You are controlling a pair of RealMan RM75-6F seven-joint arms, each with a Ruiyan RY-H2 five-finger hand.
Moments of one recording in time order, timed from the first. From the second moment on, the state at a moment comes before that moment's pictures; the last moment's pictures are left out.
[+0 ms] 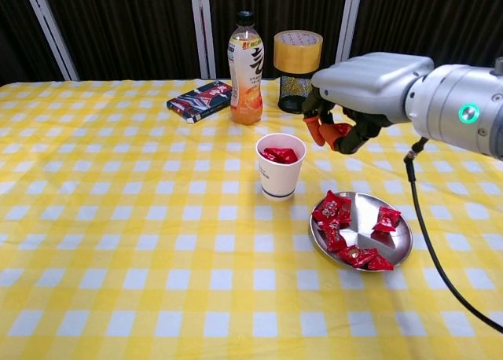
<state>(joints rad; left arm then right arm) -0.15 -1.03 -0.02 -1.71 1.37 1.26 -0.10 0.86 -1.47 0.20 -1.91 -0.79 1.16 -0.97</state>
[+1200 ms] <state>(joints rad) -0.16 -1.01 -0.01 -1.72 1.36 1.22 -0.14 1.07 -1.65 0.25 -1.59 -0.65 1.04 -0.85</state>
